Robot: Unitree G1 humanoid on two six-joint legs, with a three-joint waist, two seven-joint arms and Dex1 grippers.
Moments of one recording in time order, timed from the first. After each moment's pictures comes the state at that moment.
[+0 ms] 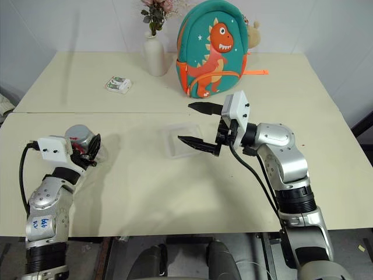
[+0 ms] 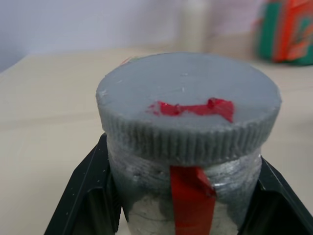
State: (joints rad) left arm -0.16 0.45 0.35 -0.18 -0.30 0.19 -0.31; right arm -0.68 -0.45 0.06 -0.04 0.45 0.24 1.04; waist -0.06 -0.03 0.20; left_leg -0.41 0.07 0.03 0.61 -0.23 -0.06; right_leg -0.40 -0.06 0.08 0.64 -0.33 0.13
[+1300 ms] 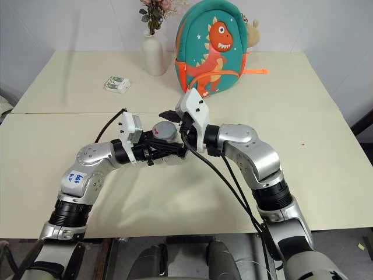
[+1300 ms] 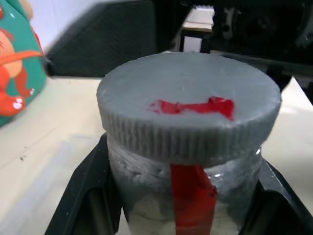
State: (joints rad) left arm -0.51 0.44 -0.06 -0.03 -0.42 0.32 -0.84; right arm -0.78 -0.31 0.20 -0.15 0.47 0.64 0.78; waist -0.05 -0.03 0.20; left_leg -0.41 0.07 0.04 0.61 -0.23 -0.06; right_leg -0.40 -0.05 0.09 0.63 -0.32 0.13
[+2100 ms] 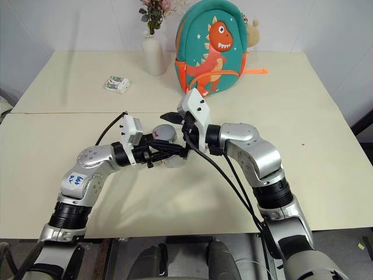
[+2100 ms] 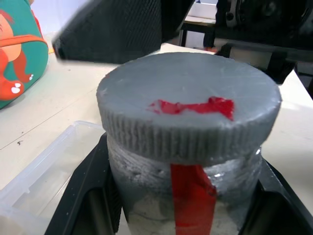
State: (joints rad) left arm -0.51 0.44 -0.05 -0.05 -0.42 0.35 -0.84; right arm -0.79 -0.32 0.20 -0.11 0.45 0.66 0.84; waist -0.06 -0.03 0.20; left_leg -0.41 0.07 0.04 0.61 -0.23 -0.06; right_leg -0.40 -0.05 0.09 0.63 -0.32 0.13
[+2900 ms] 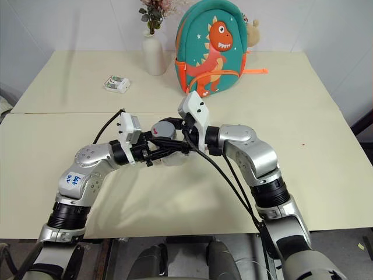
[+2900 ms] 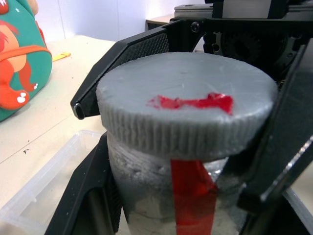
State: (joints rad) left arm -0.51 0.44 -0.04 -0.07 -0.43 0.35 -0.84; right arm -0.79 -0.30 0.19 -0.07 0.46 0.63 0.88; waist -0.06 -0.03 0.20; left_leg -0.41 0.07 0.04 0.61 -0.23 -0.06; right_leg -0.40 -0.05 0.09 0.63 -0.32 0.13
